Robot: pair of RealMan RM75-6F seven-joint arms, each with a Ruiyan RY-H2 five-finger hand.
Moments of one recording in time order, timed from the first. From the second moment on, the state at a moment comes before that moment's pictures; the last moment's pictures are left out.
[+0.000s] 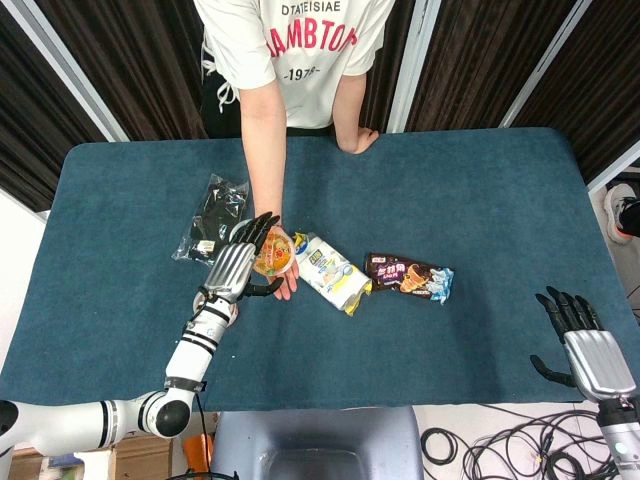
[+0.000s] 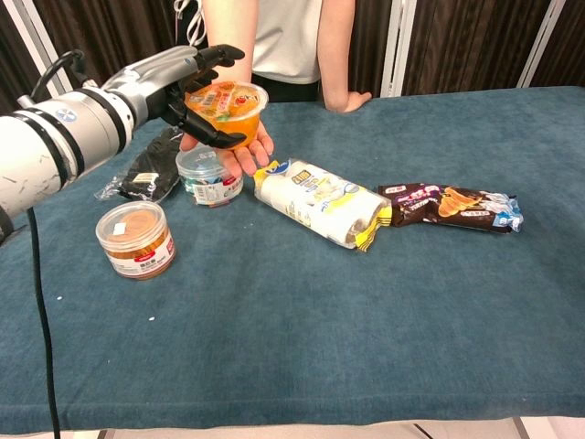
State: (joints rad) left arm -0.85 -1.61 -0.34 -1.61 0.92 1.12 0.23; right arm 0.10 -1.04 -0.01 -1.62 -1.53 1.37 0.05
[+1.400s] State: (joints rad) left arm -0.77 -1.58 -0.31 -1.68 1.19 1.32 0.30; right arm 0.10 -1.03 -0.01 -1.62 -1.53 1.37 0.06
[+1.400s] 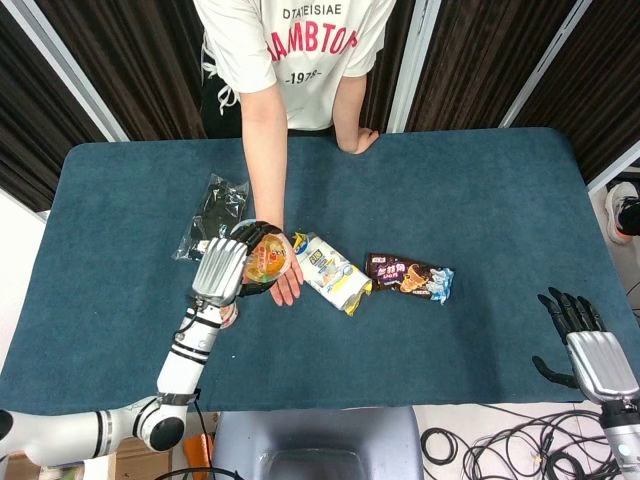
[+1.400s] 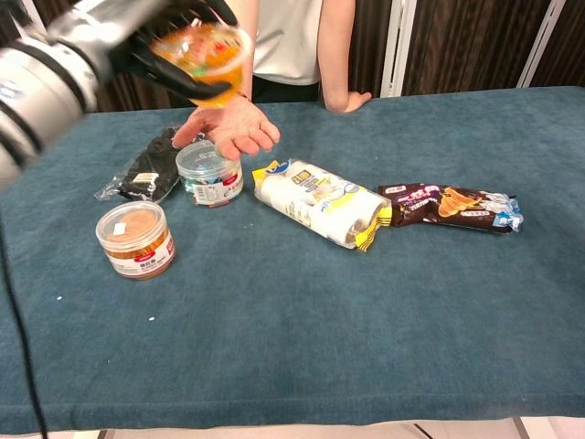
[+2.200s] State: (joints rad) left arm -0.29 -1.43 -0.03 -1.31 1.25 1.41 -0.19; right arm 0.10 -1.05 -0.01 -1.63 -1.53 1.36 0.01
